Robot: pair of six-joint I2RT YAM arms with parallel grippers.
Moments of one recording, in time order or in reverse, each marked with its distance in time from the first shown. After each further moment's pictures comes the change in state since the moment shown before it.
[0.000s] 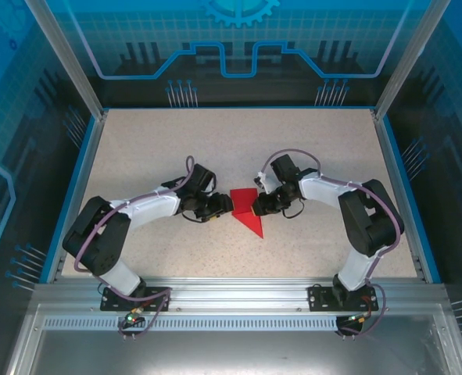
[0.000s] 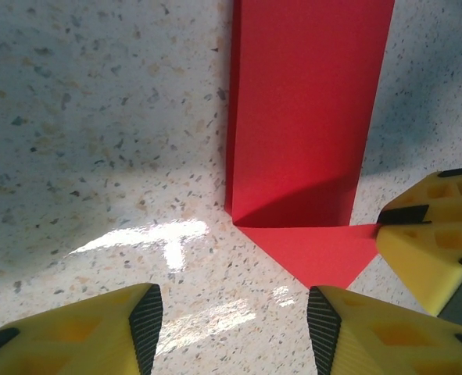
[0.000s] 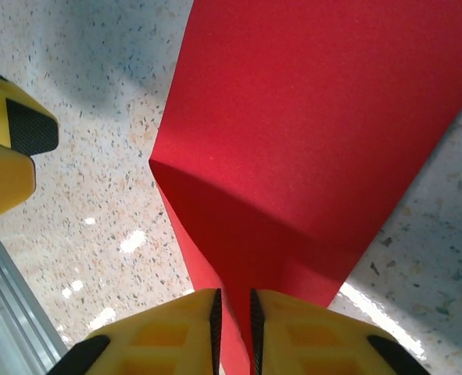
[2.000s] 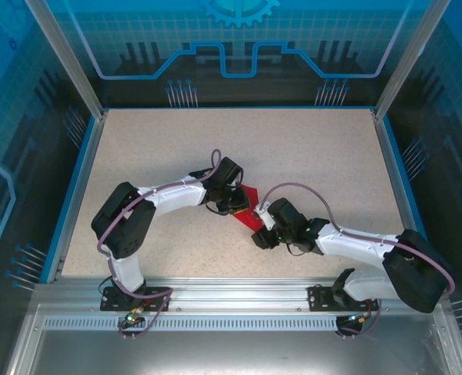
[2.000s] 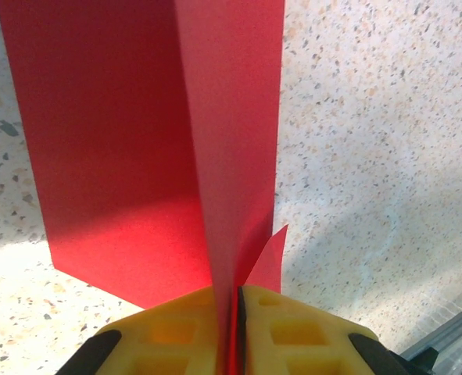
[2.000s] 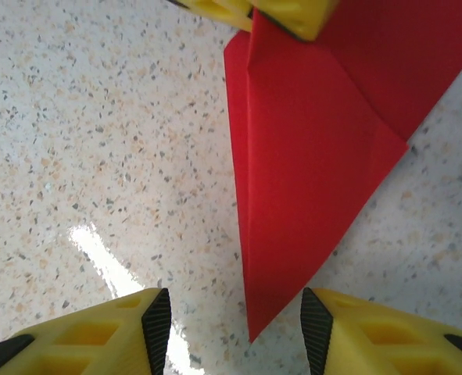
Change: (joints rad) left arm -0.124 0.212 0.275 -0.069 -0.039 -0.087; right arm 0.350 -0.489 -0.506 0.383 0.528 -0.008
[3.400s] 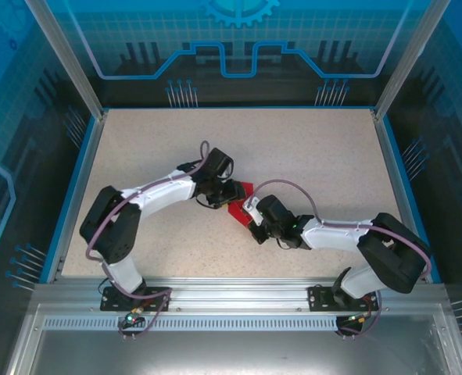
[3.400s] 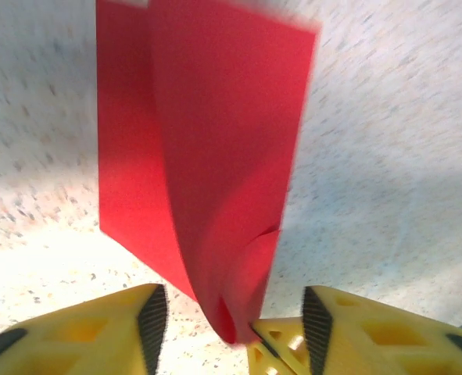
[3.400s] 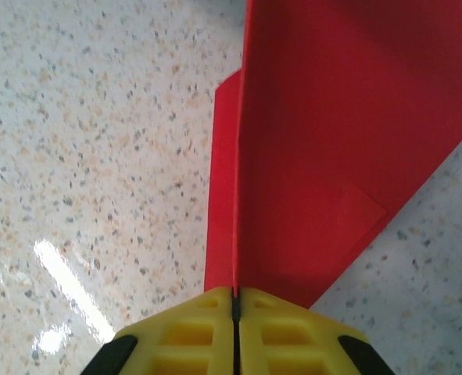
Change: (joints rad) left arm 0.080 -0.119 0.021 -0.129 -0.036 0.064; right arm 0.025 0.189 0.070 0.143 0.063 -0.082
